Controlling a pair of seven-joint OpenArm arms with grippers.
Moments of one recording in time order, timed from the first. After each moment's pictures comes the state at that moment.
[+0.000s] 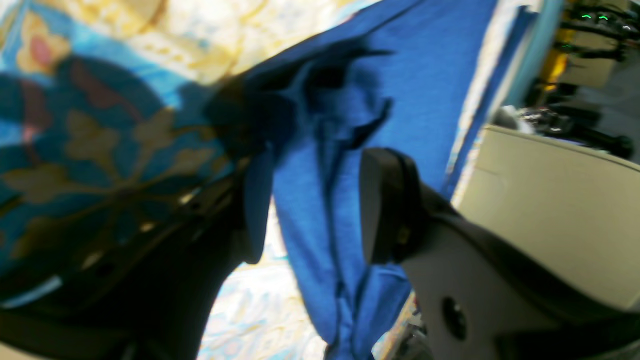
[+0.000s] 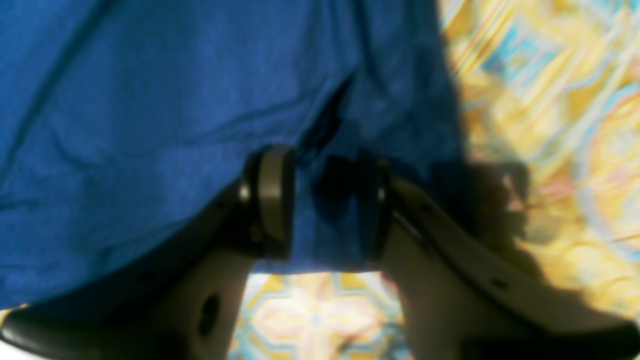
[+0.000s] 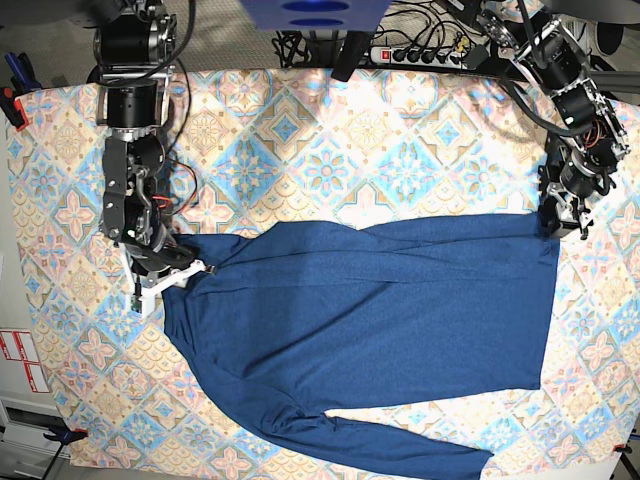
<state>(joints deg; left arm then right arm) -2.0 -13.4 -46.1 61.9 -65.5 5.1 45.7 9.4 9.9 5.0 70.8 20.8 1.1 -38.1</state>
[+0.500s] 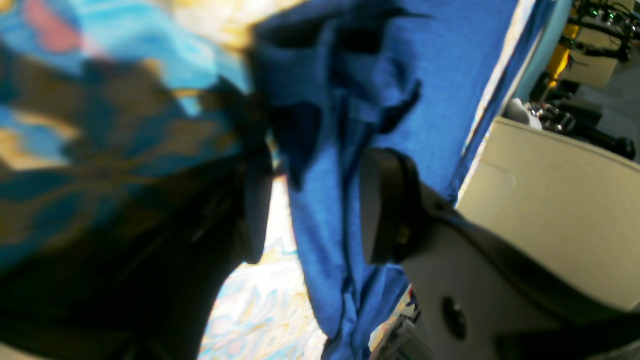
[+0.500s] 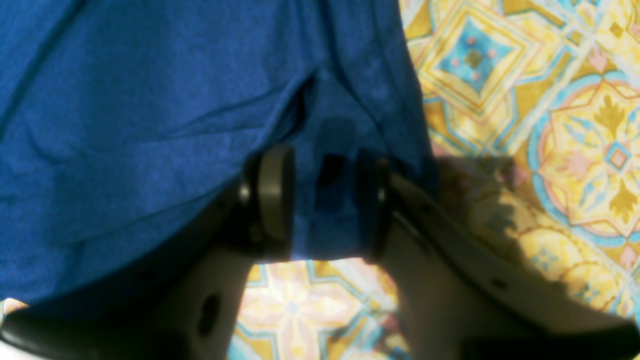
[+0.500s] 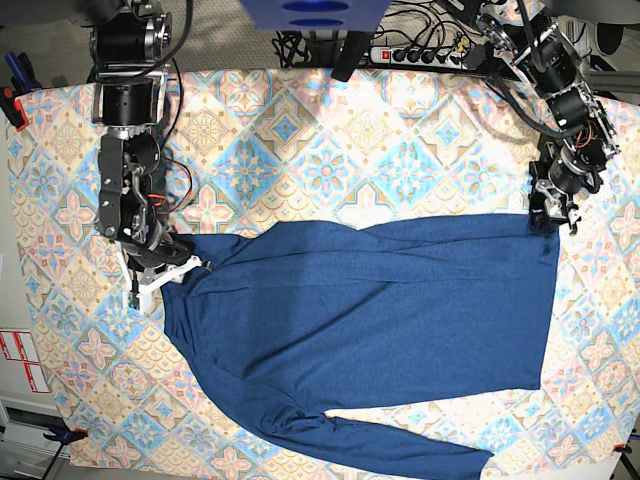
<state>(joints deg) -3.1 -13.2 -45.9 56.2 -66.0 4.7 45.3 8.9 10.4 5.1 71.4 20.7 1.2 -40.1</state>
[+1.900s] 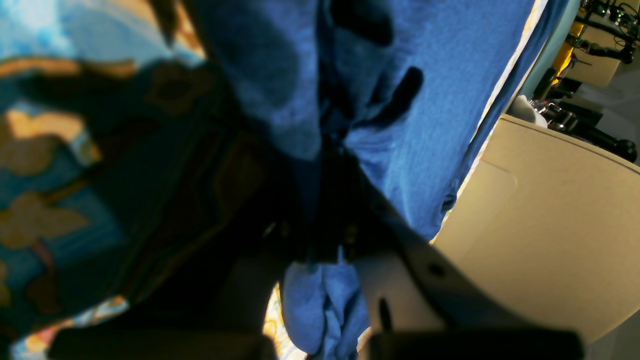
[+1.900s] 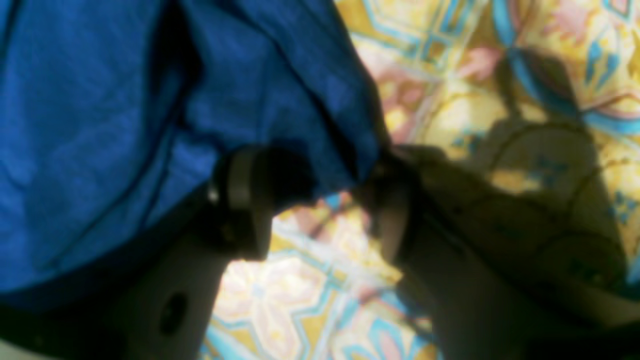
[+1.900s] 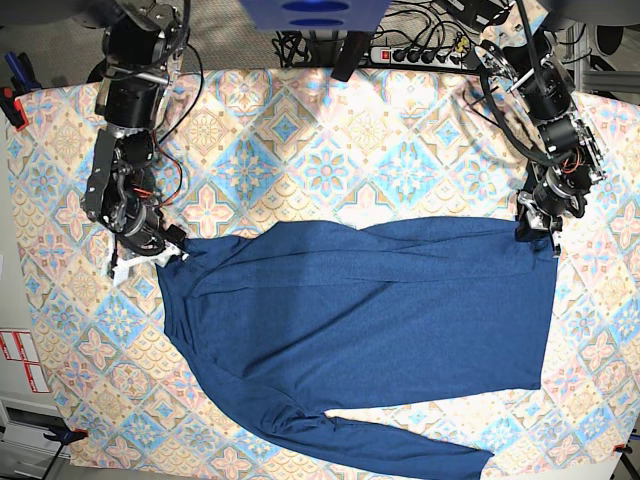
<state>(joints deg) -10.1 -12.6 -44.2 48.1 -63.1 4.5 43.1 9.9 6.9 20.5 62.3 22.2 1.9 -43.8</state>
